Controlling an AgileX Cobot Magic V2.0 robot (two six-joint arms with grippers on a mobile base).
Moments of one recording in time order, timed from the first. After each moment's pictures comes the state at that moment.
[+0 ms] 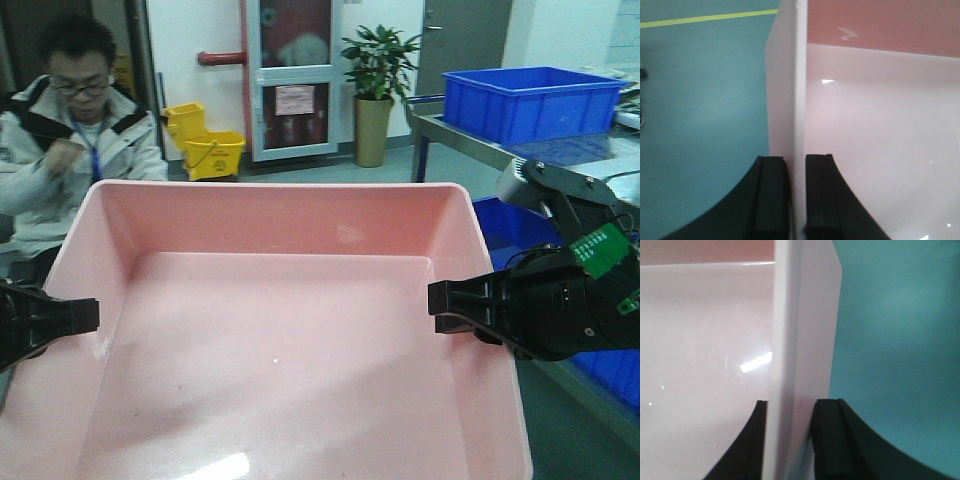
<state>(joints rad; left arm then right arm) -0.27 1.09 -1.05 -0.20 0.57 -0.12 0.29 1.29 -1.25 0.21 0.76 0.14</state>
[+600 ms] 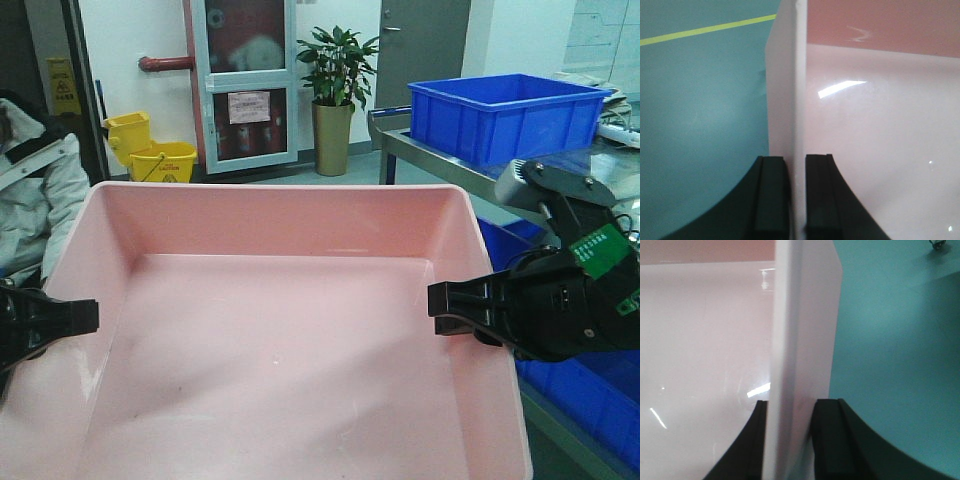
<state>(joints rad) -0.27 1.09 -1.05 -0.20 0.58 -0.12 0.29 1.29 -1.25 0.21 0.76 0.14</state>
